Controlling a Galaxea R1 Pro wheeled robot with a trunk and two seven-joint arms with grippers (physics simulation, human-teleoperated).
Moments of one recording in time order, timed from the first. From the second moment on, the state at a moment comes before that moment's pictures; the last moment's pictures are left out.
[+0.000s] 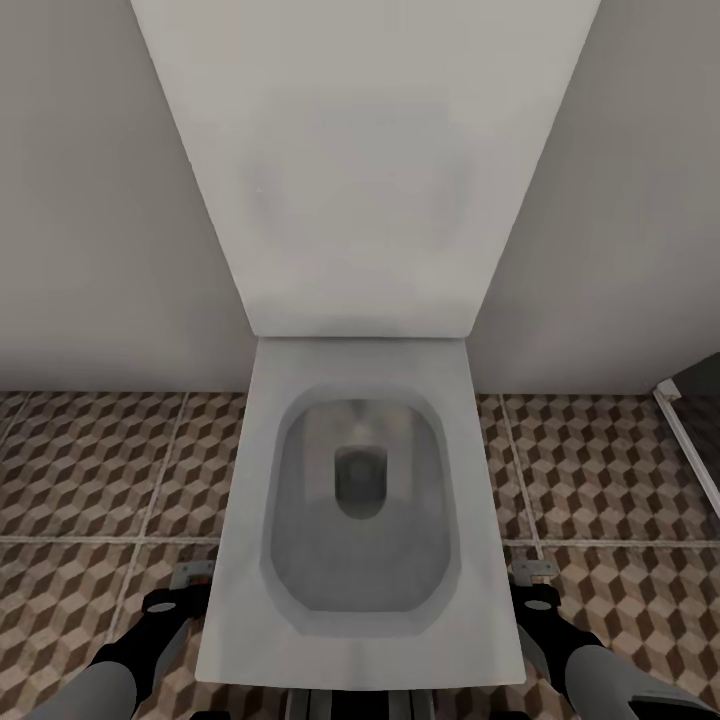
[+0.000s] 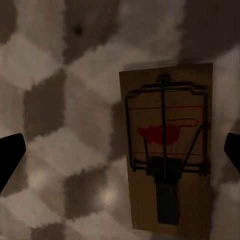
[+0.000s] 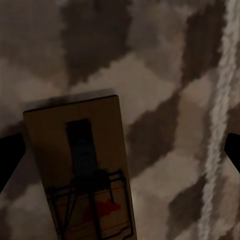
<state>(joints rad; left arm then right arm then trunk) -0.62 0.10 0.20 -0.28 -0.15 0.04 0.16 -0.69 -0.07 -0.06 -0.13 0.10 -0.04 -0.21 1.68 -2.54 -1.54</state>
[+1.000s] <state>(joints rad) -0.62 0.10 0.20 -0.29 -0.15 0.04 0.16 -0.69 -0.07 -0.06 -0.13 0.10 -0.04 -0.21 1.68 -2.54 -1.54</state>
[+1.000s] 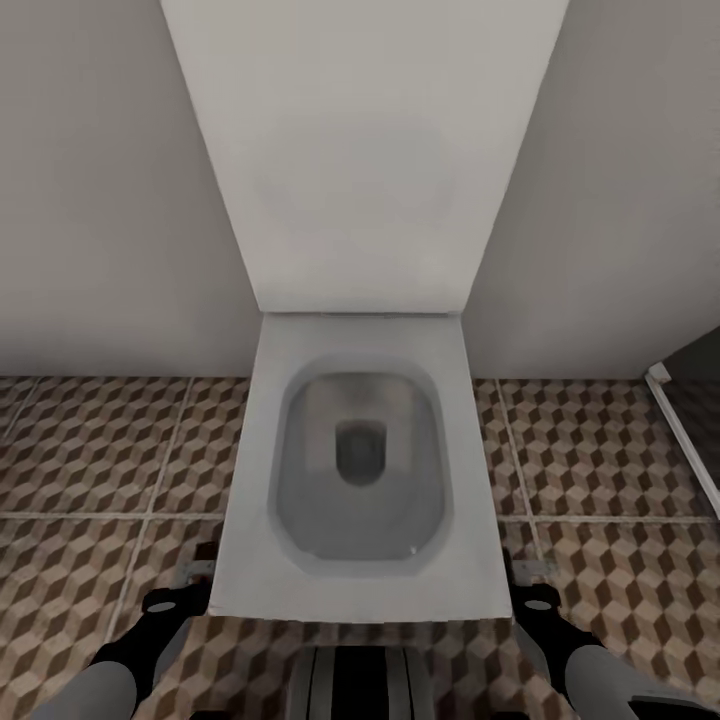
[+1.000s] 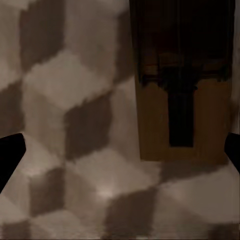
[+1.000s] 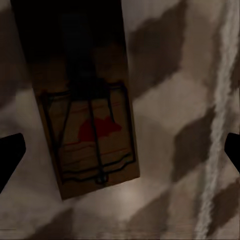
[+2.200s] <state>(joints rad) -0.62 0.10 0.20 -0.29 -0.15 0.04 0.16 -0.69 -0.07 -0.06 -0.13 0.10 -0.04 -0.21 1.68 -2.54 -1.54</state>
